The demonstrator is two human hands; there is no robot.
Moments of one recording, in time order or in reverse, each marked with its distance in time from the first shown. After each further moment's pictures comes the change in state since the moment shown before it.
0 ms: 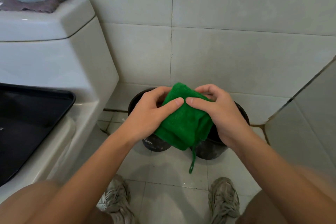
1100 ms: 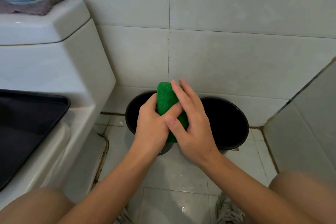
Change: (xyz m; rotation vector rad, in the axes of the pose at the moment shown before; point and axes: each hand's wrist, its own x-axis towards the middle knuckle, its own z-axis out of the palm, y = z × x) left_hand -0.007 0.006 0.032 -0.287 0.297 -0.122; right_hand -0.005 0.039 0.039 -0.490 0.005 -0.593
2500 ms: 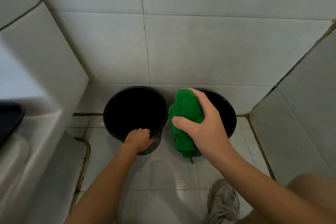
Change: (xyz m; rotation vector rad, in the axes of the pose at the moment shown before) left_hand 0.113 -0.245 -0.030 1.487 -0.631 -0.206; right_hand 0.000 0.031 -0.041 0.310 0.085 0.434
